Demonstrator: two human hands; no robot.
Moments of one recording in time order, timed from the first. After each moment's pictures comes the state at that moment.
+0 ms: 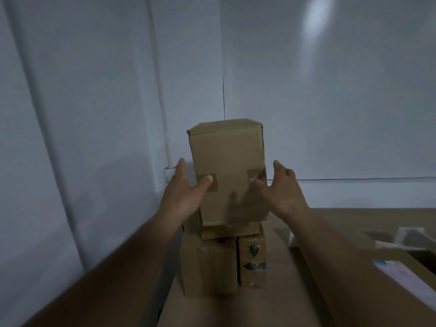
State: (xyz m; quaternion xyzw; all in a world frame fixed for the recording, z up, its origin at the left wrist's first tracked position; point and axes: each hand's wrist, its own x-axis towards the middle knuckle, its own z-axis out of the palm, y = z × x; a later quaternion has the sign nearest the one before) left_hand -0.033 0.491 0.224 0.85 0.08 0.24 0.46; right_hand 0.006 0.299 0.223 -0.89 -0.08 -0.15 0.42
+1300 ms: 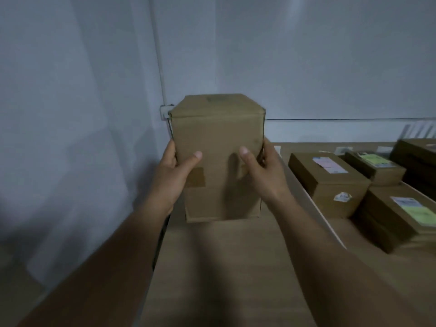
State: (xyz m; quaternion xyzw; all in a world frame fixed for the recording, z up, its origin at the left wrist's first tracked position) left_hand -0.329 0.486 0.135 0.68 -0.06 0.20 0.70; right_hand -0.301 0.304 0.133 -0.74 -0.14 -0.14 0.64
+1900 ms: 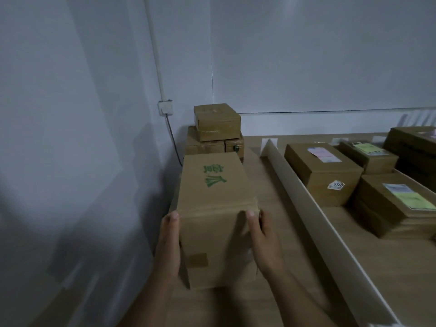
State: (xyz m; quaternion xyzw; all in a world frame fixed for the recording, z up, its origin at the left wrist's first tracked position) left_hand -0.390 0.475 -0.010 0.67 0.13 0.16 0.72; right_hand -0.374 0.288 0.010 -0.74 -0.01 -0.07 0.67
